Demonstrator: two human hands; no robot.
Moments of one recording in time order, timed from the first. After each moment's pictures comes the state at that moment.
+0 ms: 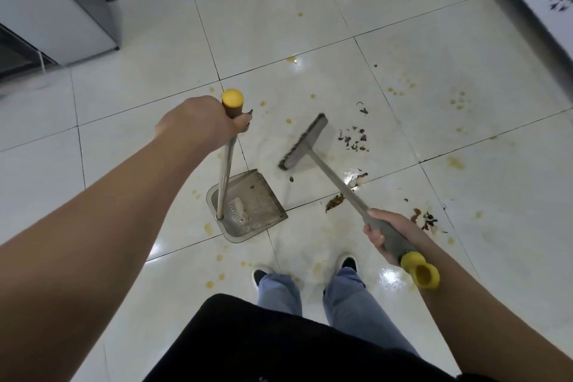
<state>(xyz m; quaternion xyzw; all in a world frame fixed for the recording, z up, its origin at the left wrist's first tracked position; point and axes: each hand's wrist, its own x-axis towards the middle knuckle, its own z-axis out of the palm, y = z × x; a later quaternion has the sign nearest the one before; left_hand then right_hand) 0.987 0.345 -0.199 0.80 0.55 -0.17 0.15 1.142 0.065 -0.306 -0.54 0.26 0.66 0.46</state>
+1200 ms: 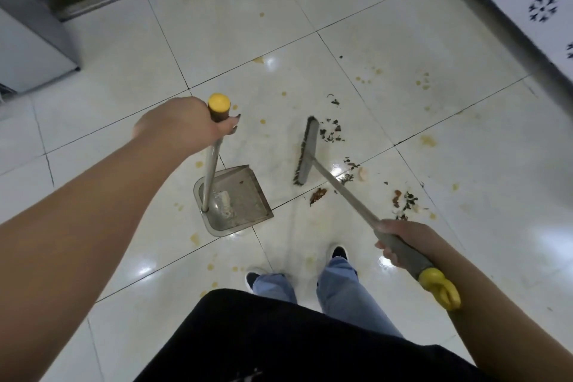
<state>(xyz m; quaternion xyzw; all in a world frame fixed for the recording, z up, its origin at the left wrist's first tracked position) 1.019 0.315 -0.191 0.85 0.48 -0.17 0.10 1.155 -0.015 -0.298 -0.66 0.21 0.60 0.40</state>
